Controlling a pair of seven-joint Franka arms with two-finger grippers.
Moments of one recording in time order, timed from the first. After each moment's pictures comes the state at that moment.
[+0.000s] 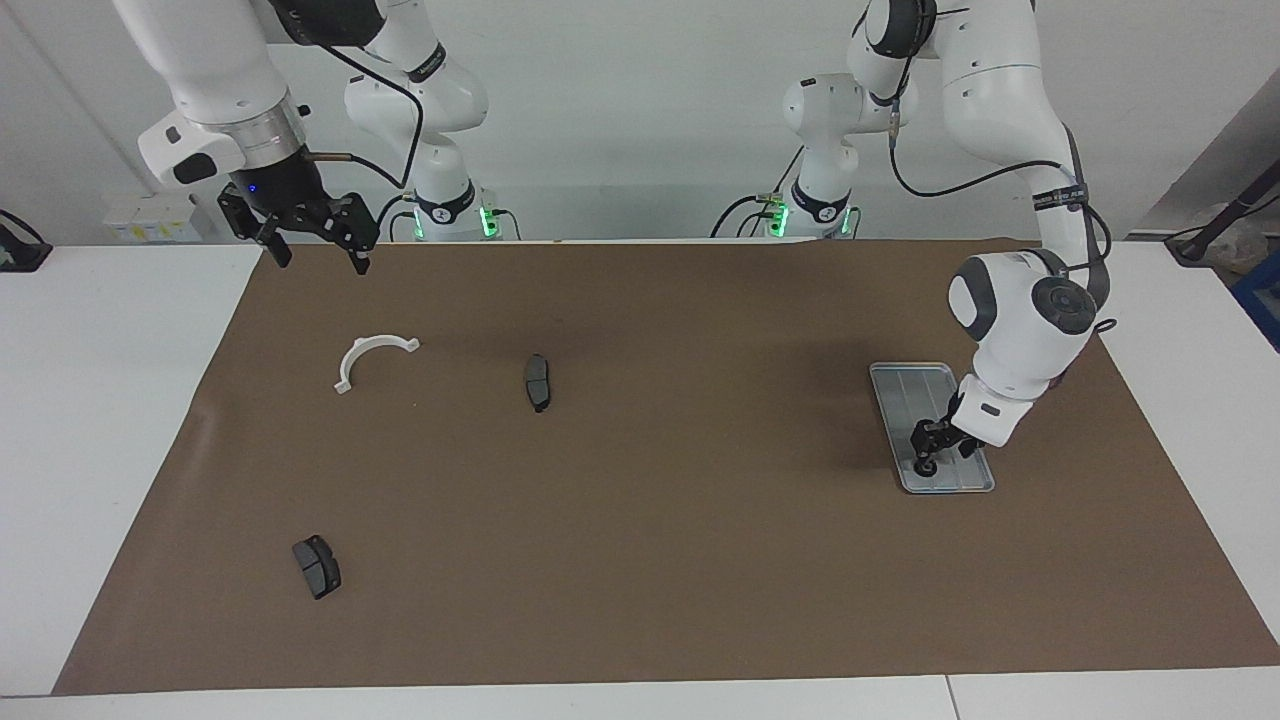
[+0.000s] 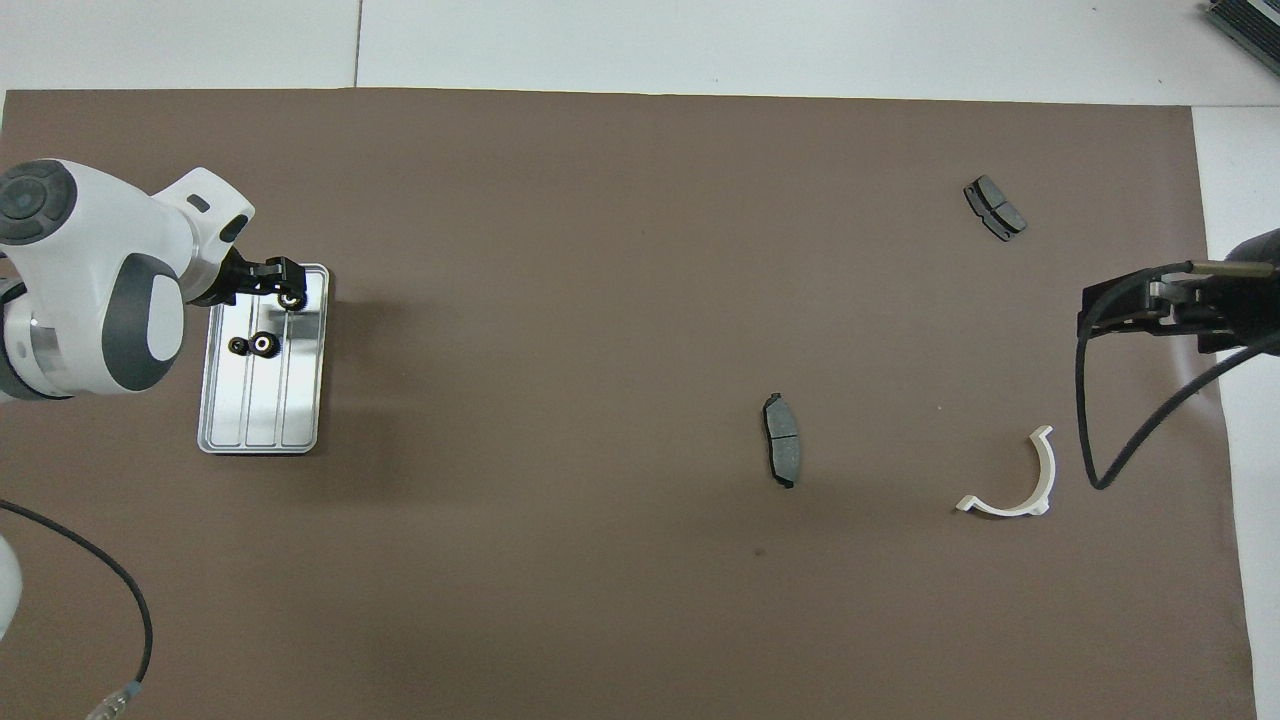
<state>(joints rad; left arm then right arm) 0.02 0.38 -0.03 -1.84 0.02 2.28 -0.08 0.05 -0.03 -0.01 -1.58 -0.02 1.55 0.18</state>
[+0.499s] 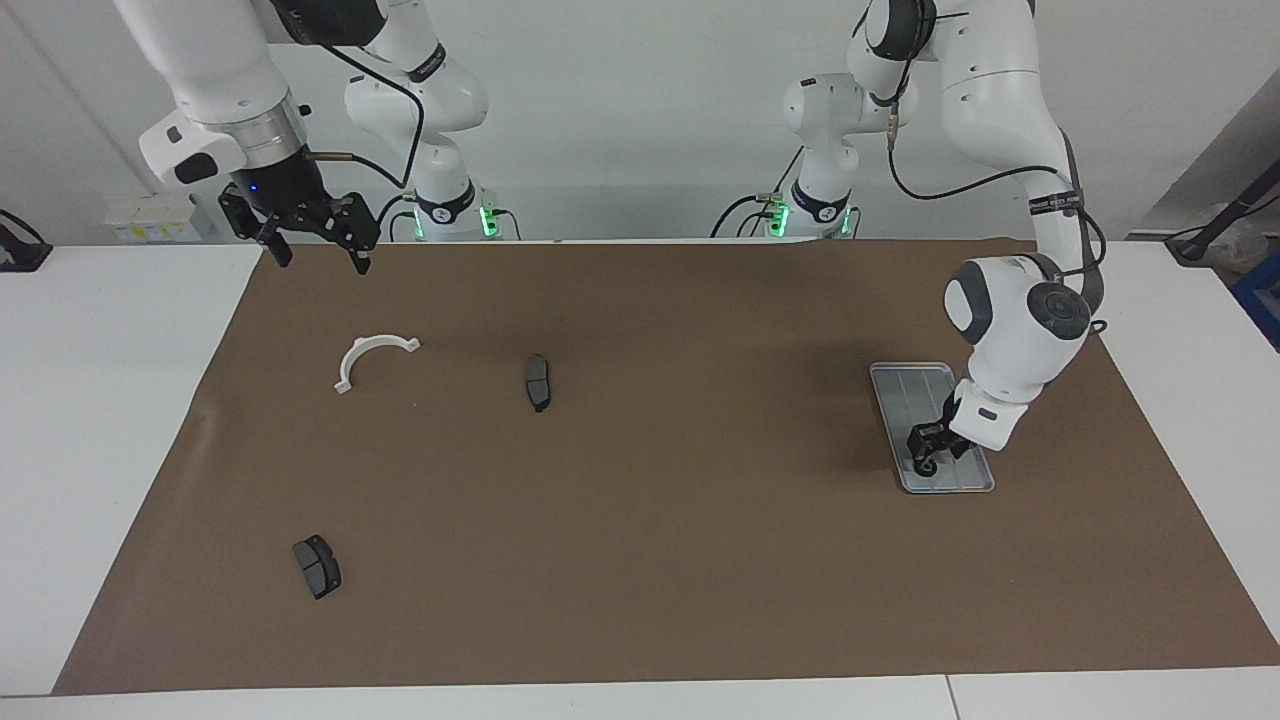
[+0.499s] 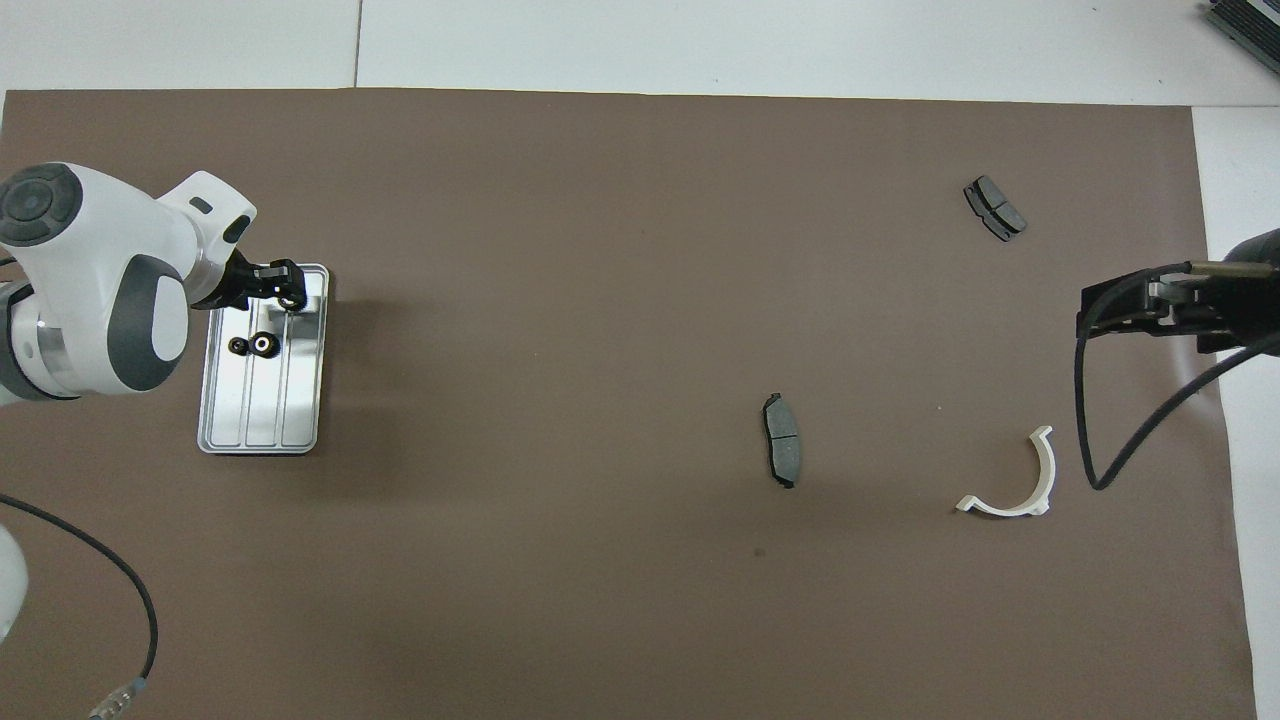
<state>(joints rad) 0.02 0.40 -0.04 -1.85 0.01 2.30 -0.14 0.05 -0.03 0.00 -1.58 -0.02 1.55 0.18</state>
